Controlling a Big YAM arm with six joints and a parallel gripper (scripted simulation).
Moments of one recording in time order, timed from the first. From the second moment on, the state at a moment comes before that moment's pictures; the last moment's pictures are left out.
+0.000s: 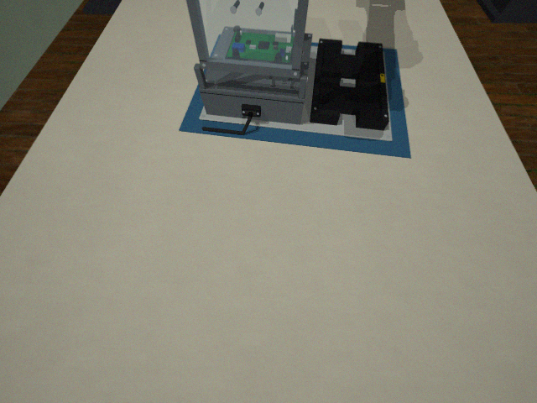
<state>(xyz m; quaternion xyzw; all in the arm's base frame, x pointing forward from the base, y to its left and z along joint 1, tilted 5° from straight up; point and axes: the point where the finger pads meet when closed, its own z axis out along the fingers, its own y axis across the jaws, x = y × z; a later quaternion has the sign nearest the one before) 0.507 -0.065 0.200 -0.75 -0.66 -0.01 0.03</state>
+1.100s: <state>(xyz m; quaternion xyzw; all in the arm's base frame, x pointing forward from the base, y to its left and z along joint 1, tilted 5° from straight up) 0.459 -0.058 0.191 -0.75 -0.66 -0.01 0.03</state>
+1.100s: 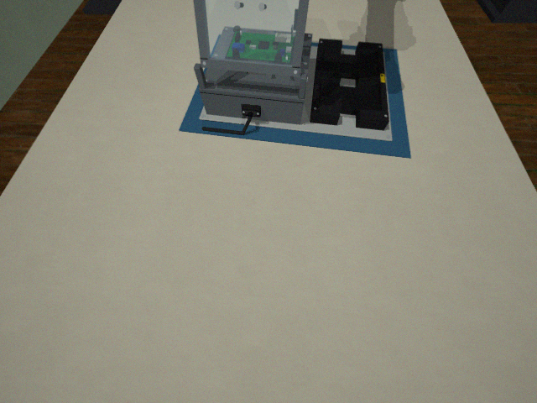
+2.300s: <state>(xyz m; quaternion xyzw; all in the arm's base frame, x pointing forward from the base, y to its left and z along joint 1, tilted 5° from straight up) 0.409 -0.049 0.162 -0.75 -0.66 -0.02 0.02</state>
